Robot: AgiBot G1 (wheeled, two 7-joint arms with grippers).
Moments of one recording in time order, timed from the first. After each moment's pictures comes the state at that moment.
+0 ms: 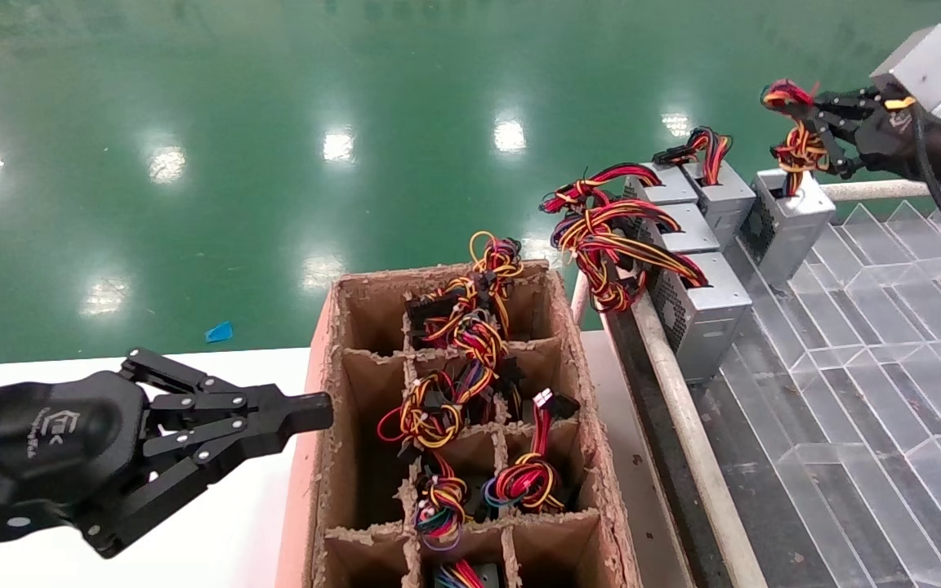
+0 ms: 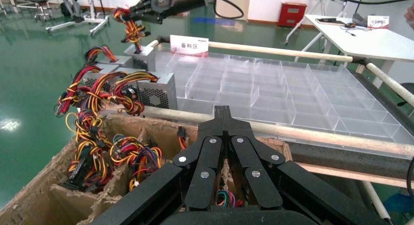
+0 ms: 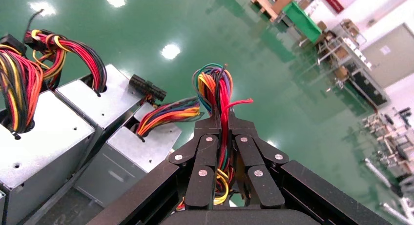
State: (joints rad) left arm -1.09 0.54 0.43 -1.22 0.61 1.41 -0.10; right arm 1.90 -0.91 -0.47 -0.02 -1.23 -0.95 -0.71
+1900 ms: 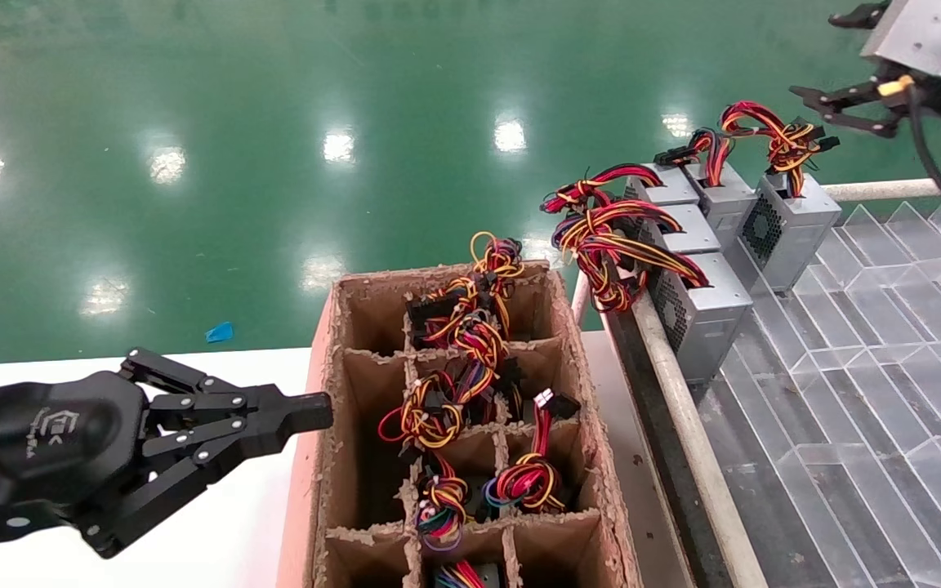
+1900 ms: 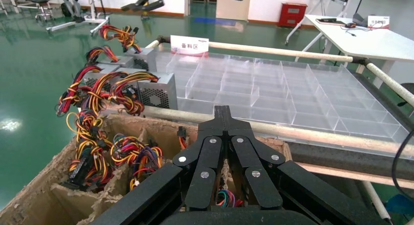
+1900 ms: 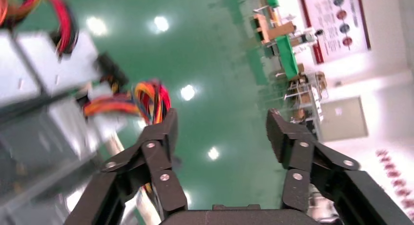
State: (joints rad) left arm -1.09 0.54 0.43 -1.22 0.61 1.41 -0.10; right arm 1.97 -0.90 -0.54 0.10 -1.33 -0.95 -0.82
